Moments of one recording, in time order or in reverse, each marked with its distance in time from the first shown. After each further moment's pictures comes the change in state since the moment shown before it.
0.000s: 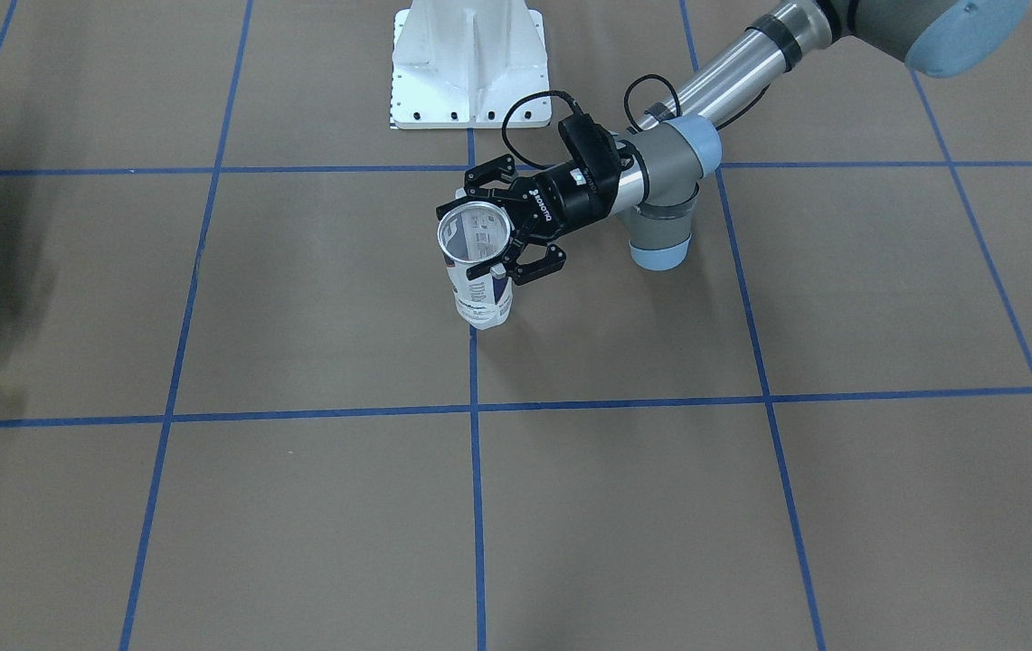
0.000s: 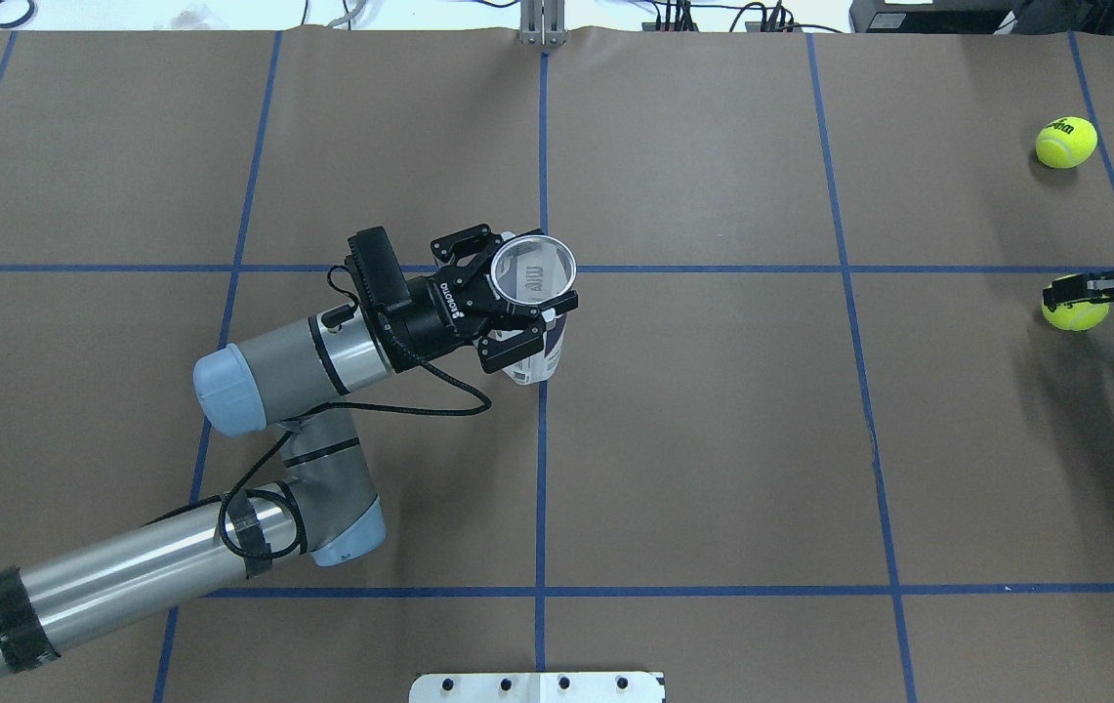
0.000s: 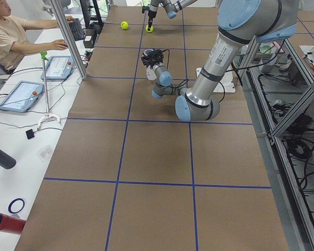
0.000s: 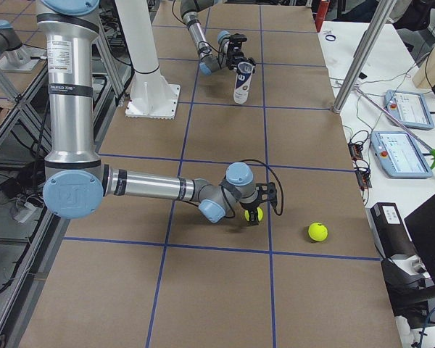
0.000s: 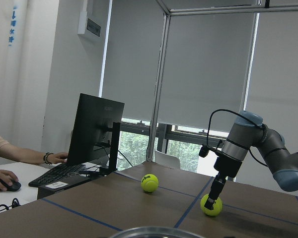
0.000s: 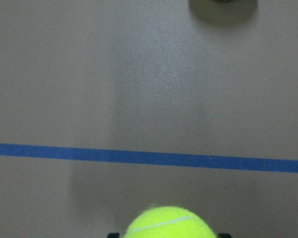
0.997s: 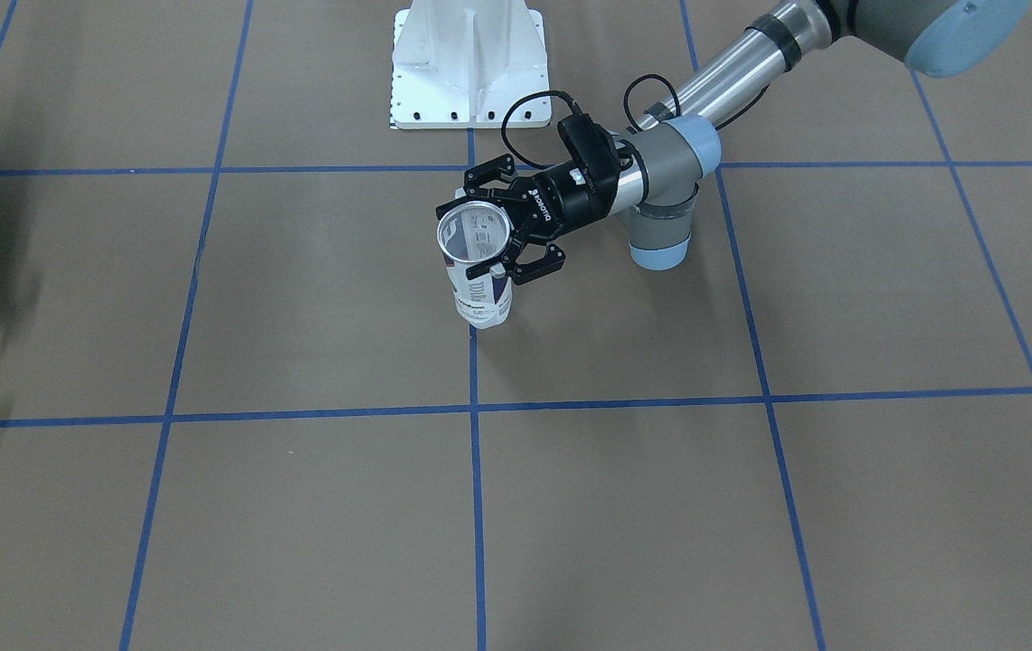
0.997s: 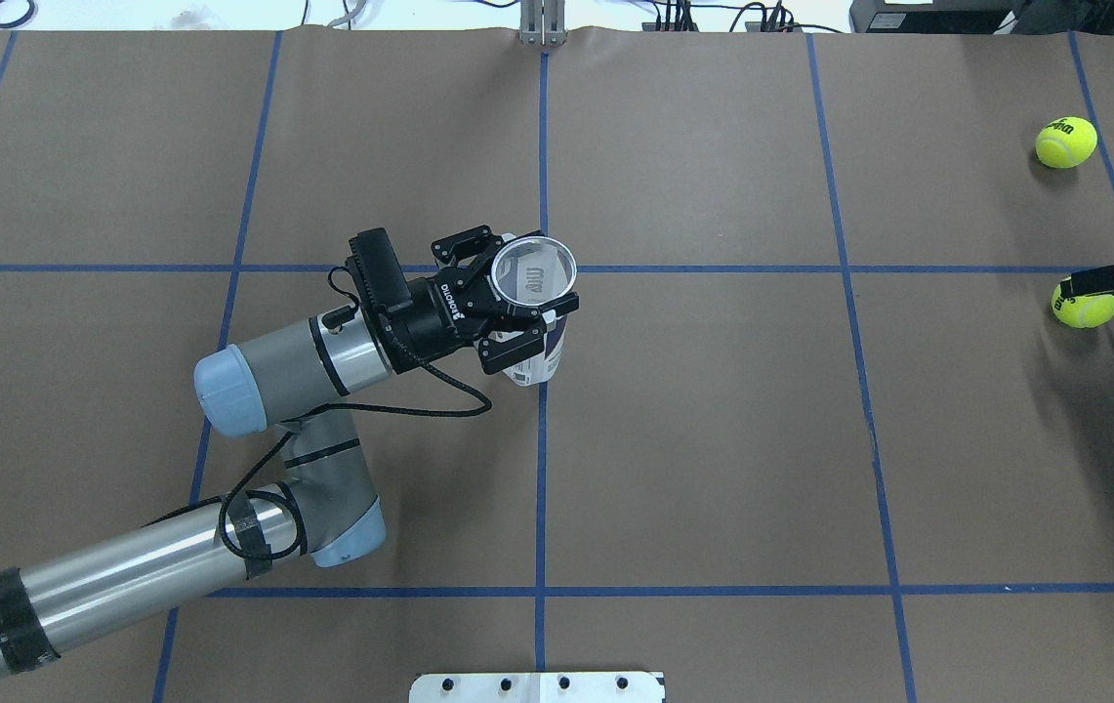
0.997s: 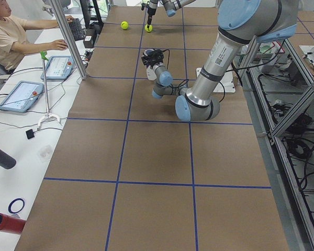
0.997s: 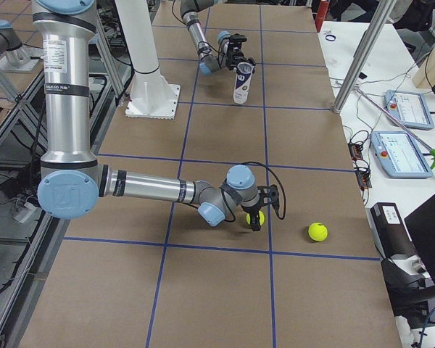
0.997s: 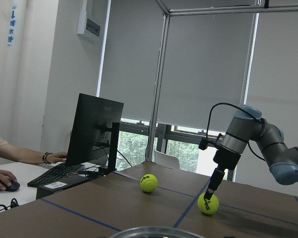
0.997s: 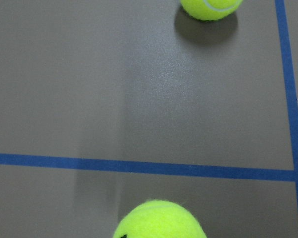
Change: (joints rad) left arm 0.002 0.001 0.001 0.001 0.000 0.000; right arm 0.037 -0.003 -0.035 0.014 0.013 -0.029
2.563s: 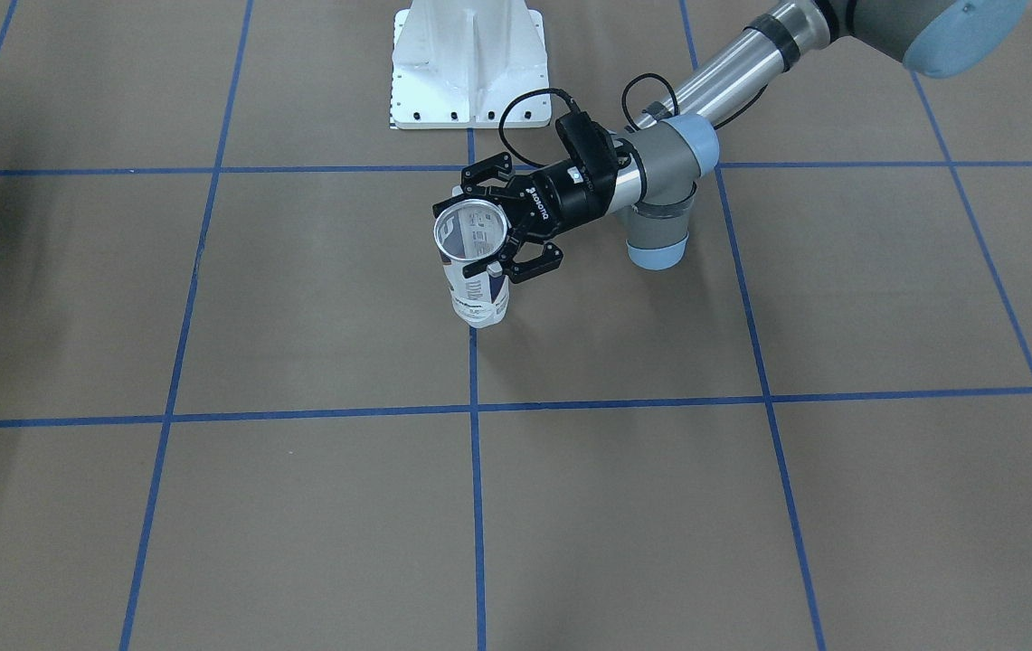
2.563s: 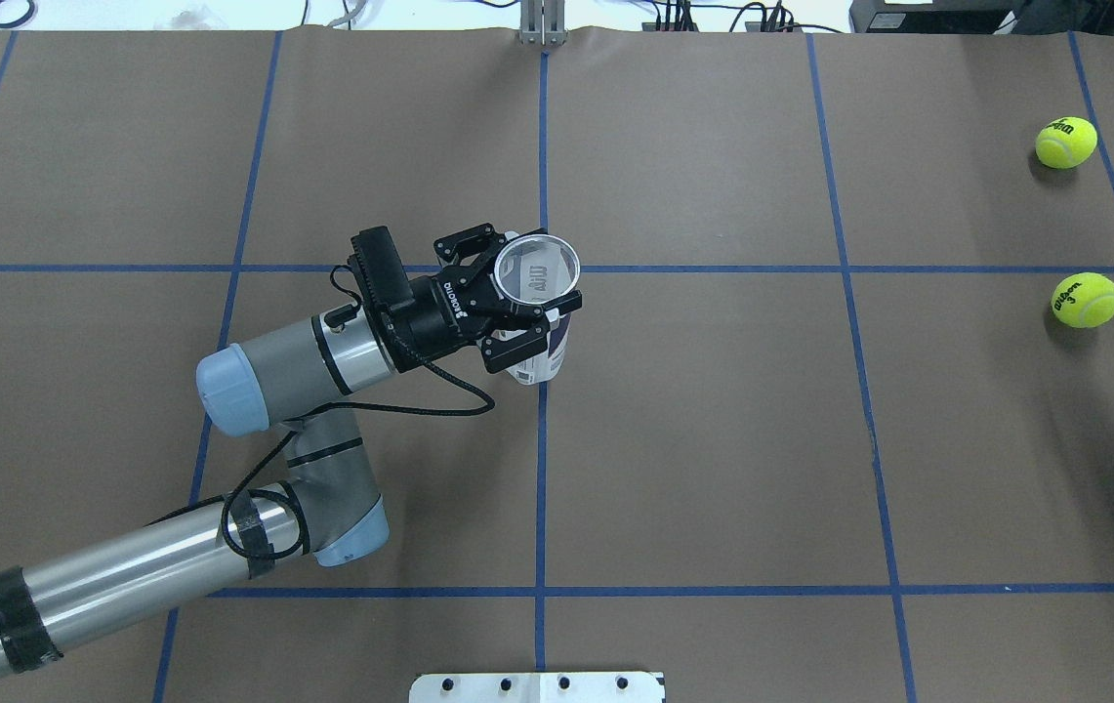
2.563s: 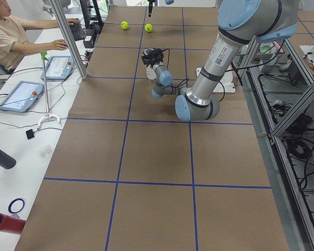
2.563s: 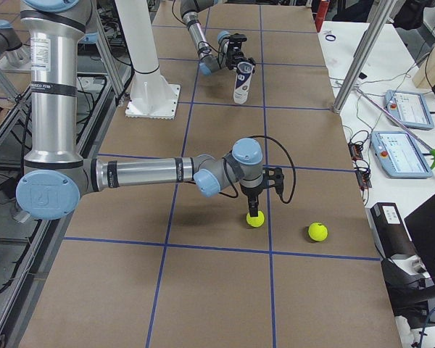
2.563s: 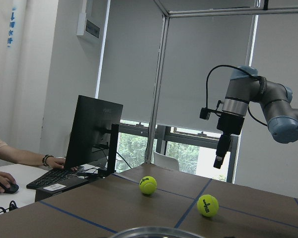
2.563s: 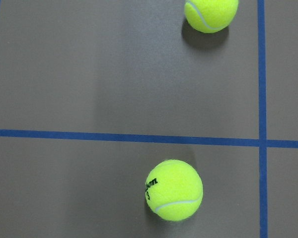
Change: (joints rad) left arm 0.000 -0.006 -0.002 0.000 0.000 0.000; right arm 0.122 -0.055 0.271 -0.392 0.109 -0.136
